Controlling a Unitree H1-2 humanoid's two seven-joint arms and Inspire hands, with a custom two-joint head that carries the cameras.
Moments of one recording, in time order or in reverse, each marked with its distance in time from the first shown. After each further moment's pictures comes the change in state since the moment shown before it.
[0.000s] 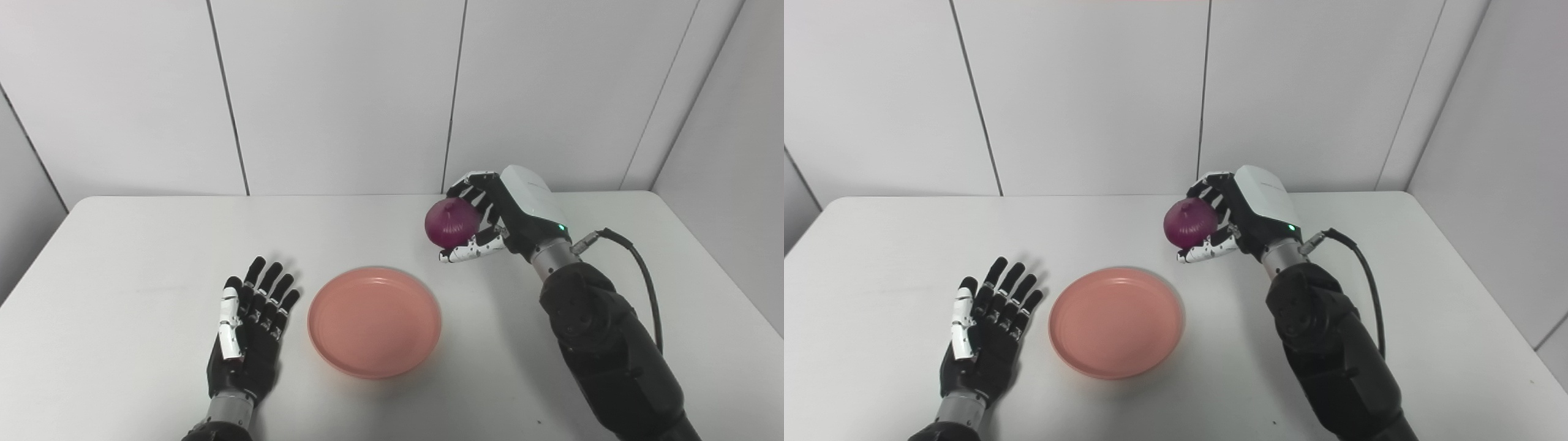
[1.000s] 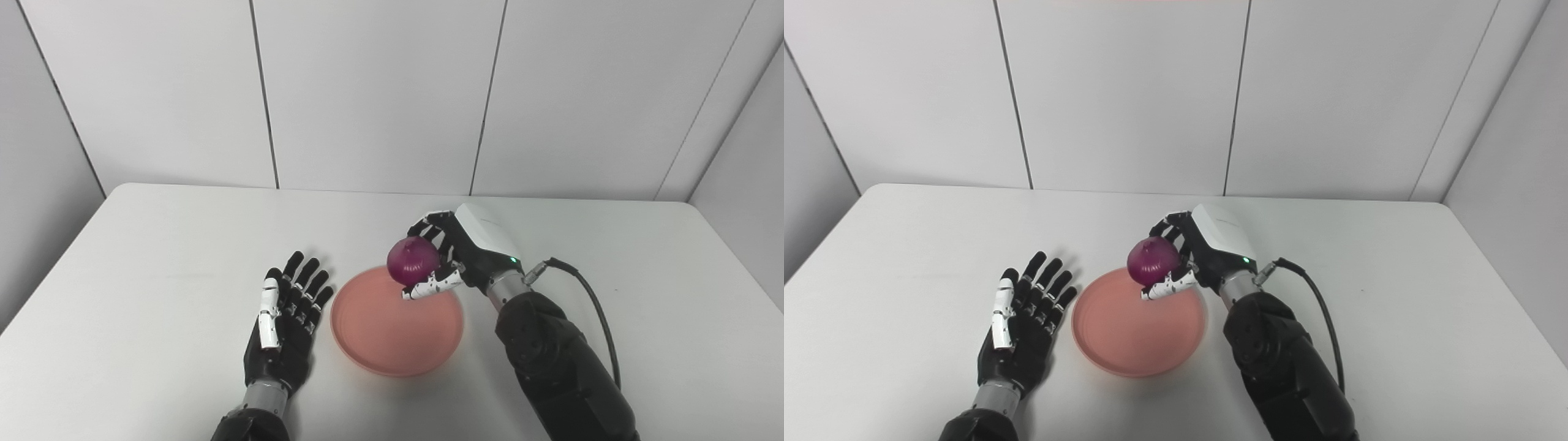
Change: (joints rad) left arm 0.009 -0.029 -0.036 -0.022 0.040 0.012 0.049; right arm 0.004 0.145 0.118 0.162 -0.029 -0.046 -0.025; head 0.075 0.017
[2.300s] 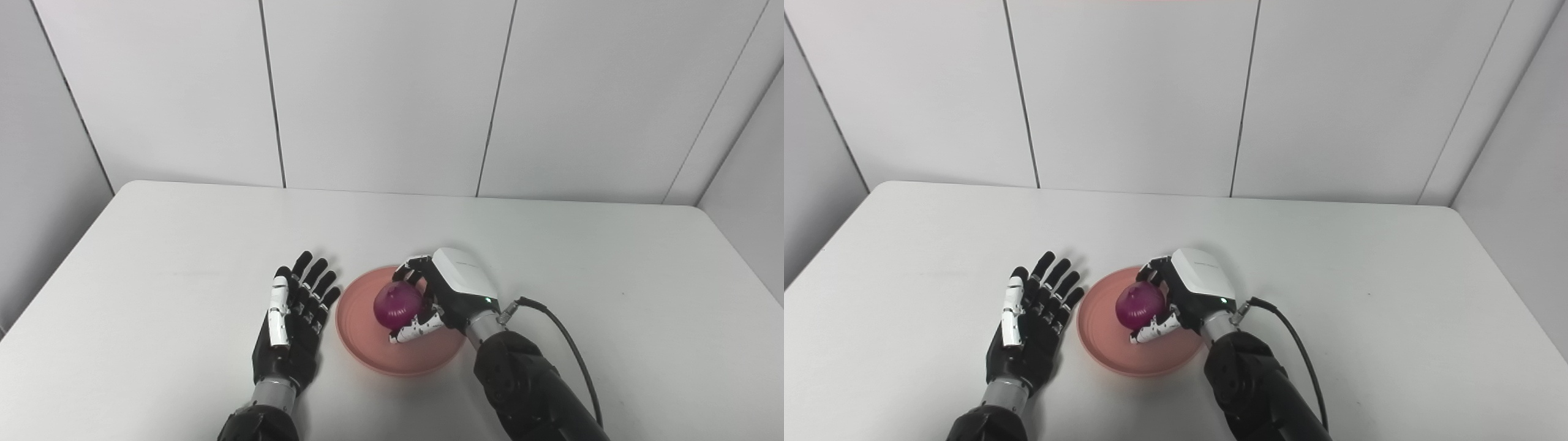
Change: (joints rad) left arm 0.002 -0.012 -0.008 -0.020 0.022 0.017 0.040; right arm 0.053 0.027 0.099 0.109 -0.042 -0.055 -0.077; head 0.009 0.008
